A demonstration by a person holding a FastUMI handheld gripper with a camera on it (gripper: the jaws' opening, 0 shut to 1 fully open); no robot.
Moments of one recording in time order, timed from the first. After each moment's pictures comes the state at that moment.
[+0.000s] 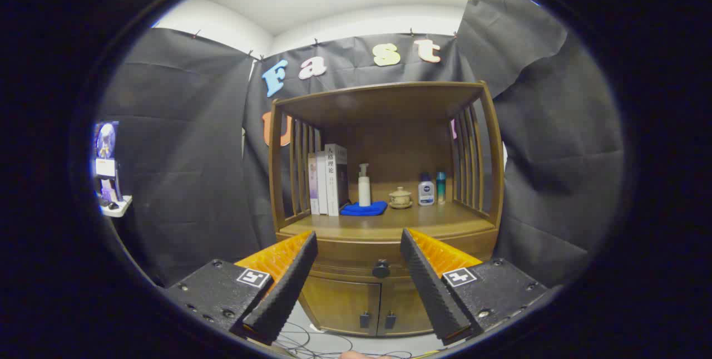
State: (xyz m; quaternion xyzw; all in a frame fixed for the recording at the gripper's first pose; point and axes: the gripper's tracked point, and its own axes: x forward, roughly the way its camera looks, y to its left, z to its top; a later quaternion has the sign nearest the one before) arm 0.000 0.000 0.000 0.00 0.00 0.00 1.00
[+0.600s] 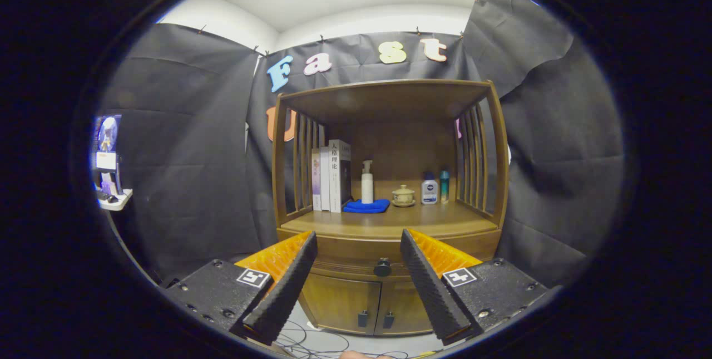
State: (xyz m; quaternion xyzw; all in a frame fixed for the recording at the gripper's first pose) arm 0.005 0.004 -0.007 -0.01 0.01 0.00 1.00
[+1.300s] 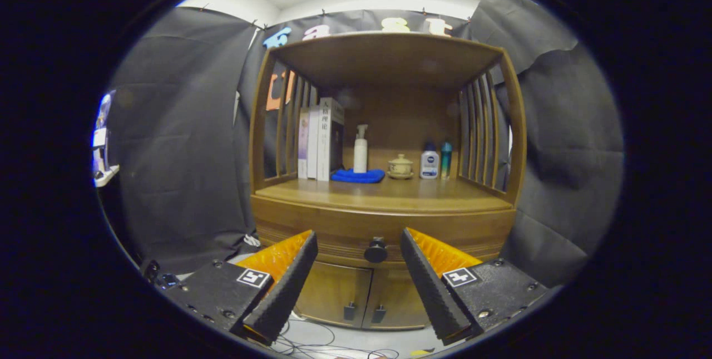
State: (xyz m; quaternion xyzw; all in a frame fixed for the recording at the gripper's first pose) arm 0.080 -0.023 -0.097 -0.04 0.08 -0.03 1.00
